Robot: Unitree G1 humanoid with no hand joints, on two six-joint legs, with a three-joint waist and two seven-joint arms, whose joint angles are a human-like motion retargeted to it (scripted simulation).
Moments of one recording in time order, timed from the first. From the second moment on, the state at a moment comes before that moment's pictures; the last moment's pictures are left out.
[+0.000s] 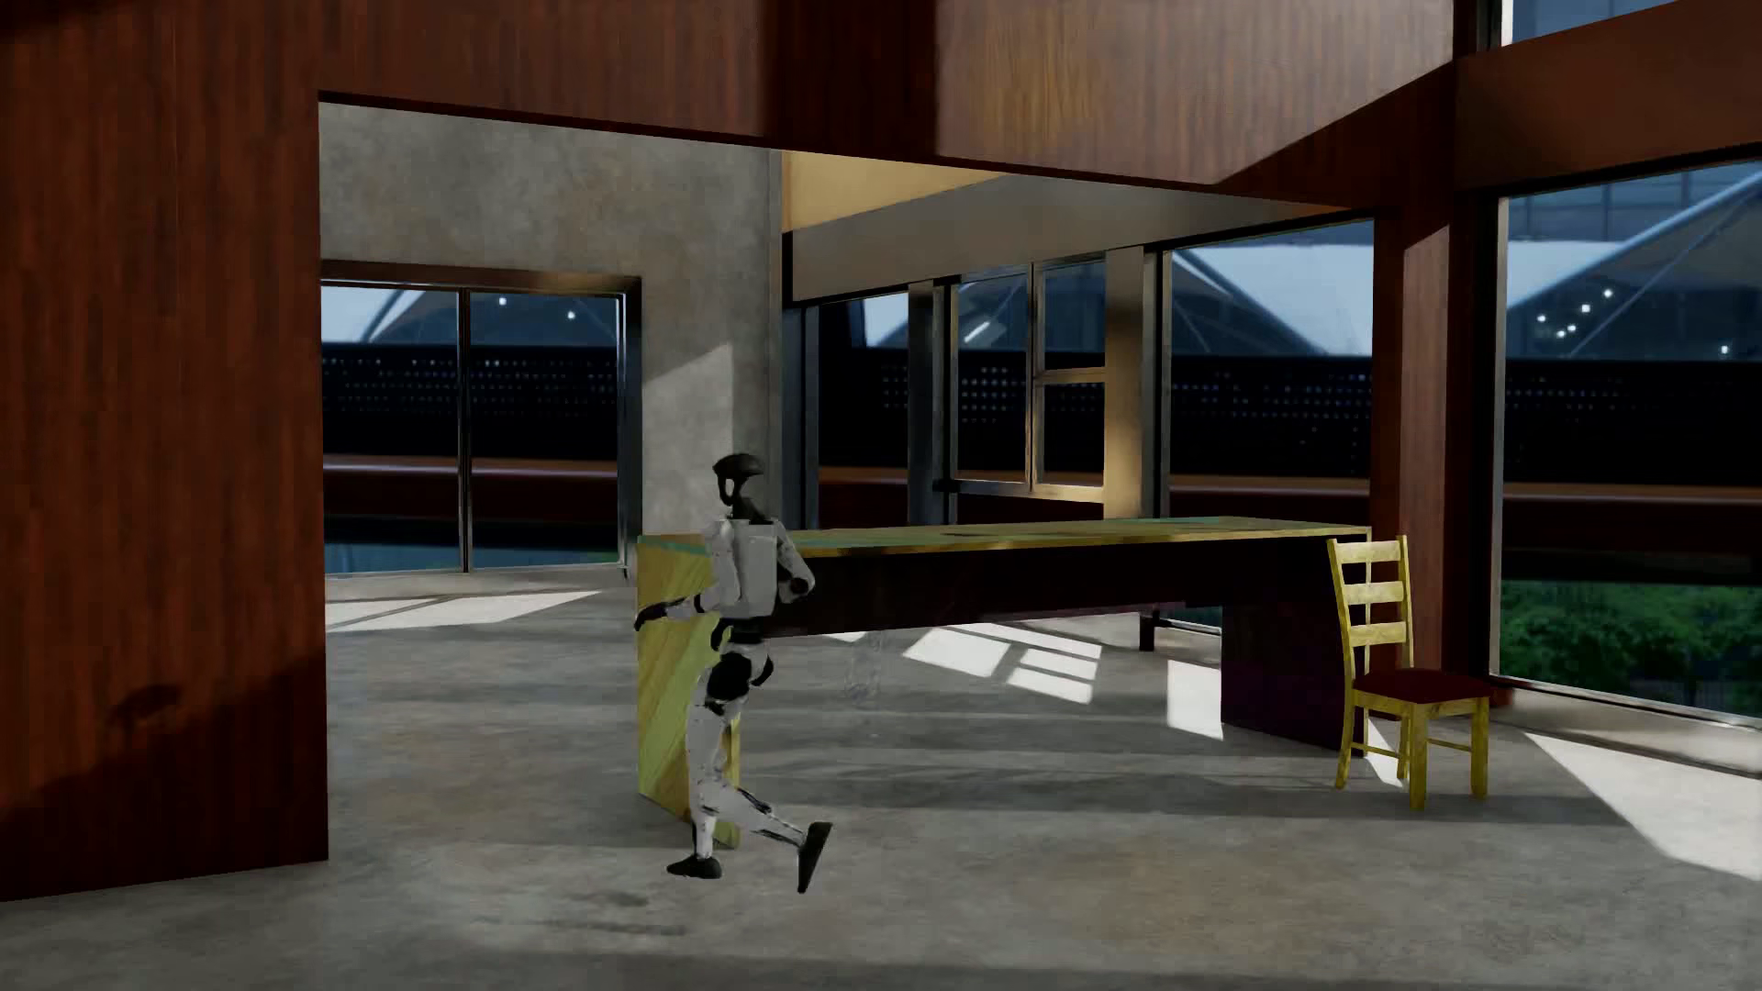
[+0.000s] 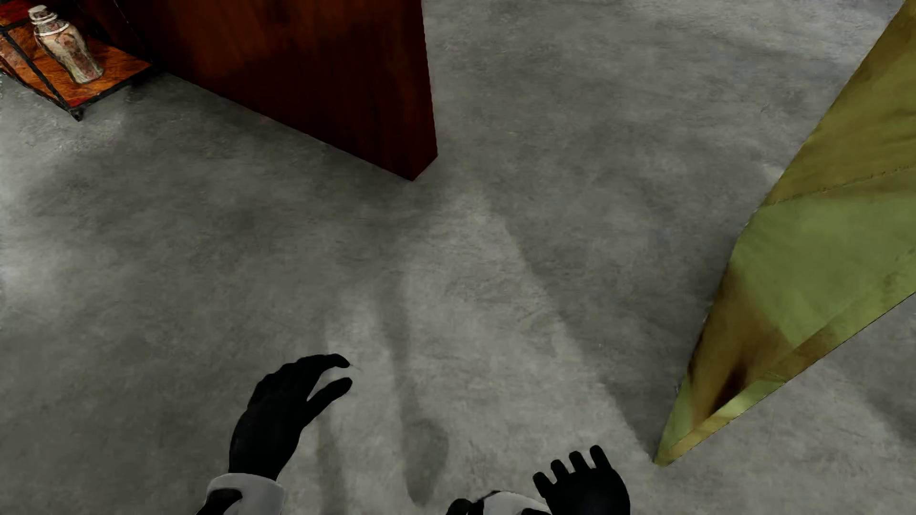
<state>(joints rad) 0.07 -0.35 -0.12 0.28 0.06 0.06 0.14 -0.43 0.19 1.21 0.57 0.35 0.49 0.06 -0.12 0.31 -0.31 -0.05 -0.25 -0.31 0.32 -0.26 -0.35 0.82 -1.71 0.11 -0.06 0.23 0.44</state>
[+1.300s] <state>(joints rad) -0.41 -0.02 -0.05 0.33 0.22 0.05 0.13 -0.13 0.18 1.22 0.34 0.35 0.04 -0.08 -0.17 0.13 0.07 0.13 -0.25 -0.03 0.00 0.87 0.65 0.91 -1.16 0.37 0.16 -0.16 -0.13</state>
